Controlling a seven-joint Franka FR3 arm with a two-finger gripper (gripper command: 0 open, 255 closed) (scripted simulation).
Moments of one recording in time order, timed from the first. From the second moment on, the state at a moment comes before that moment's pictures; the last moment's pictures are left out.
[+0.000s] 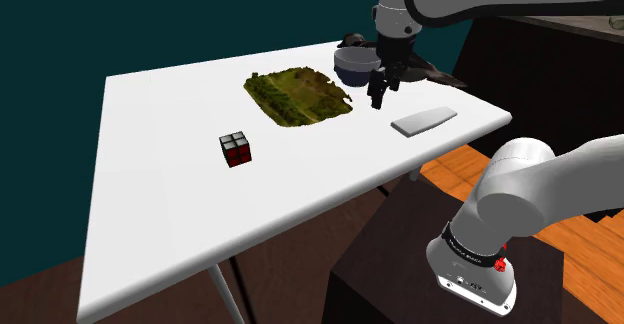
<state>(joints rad) -0.02 -0.77 0.06 -2.44 -0.09 1.66 0.01</state>
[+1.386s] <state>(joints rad) 0.06 -0.25 0.38 -2.04 0.06 1.76 0.44</state>
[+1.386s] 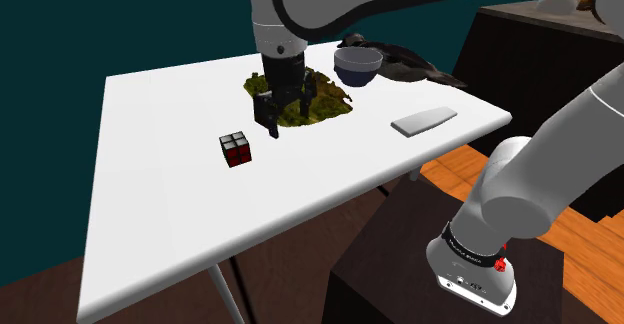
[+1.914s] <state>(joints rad) 0.11 0.03 0.47 -1.76 0.00 1.74 0.63</state>
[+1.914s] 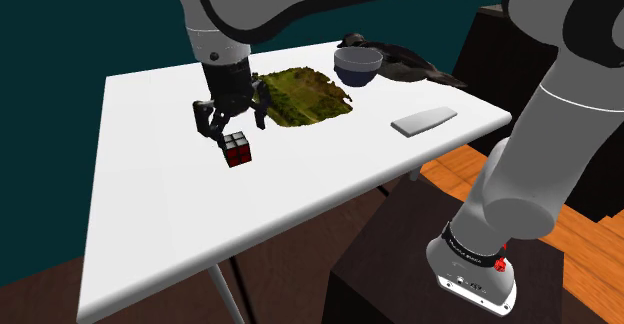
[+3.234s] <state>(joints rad) 0.12 0.08 0.48 -1.80 -0.02 1.84 0.66</state>
